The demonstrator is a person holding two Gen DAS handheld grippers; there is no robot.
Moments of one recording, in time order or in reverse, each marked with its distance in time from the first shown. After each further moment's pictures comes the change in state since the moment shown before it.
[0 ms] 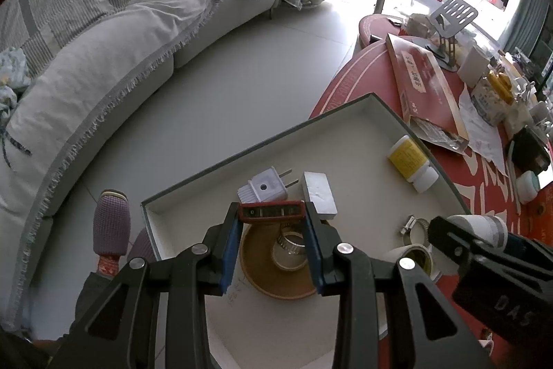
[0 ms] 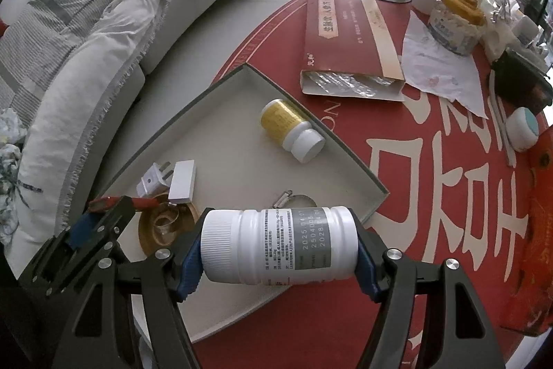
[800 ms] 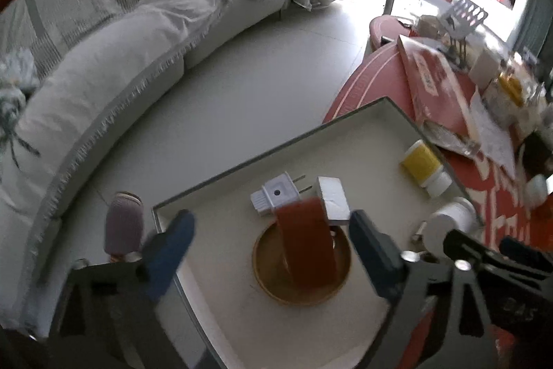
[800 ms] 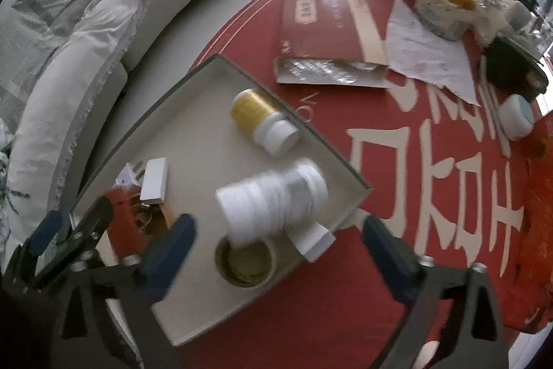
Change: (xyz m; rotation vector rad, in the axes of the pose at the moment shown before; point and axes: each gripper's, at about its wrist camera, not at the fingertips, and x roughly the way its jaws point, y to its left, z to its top) left arm 0.002 0.007 0.005 -0.019 -0.006 0.032; right arm 0.010 -0.021 -0.001 0.036 0.029 -0.047
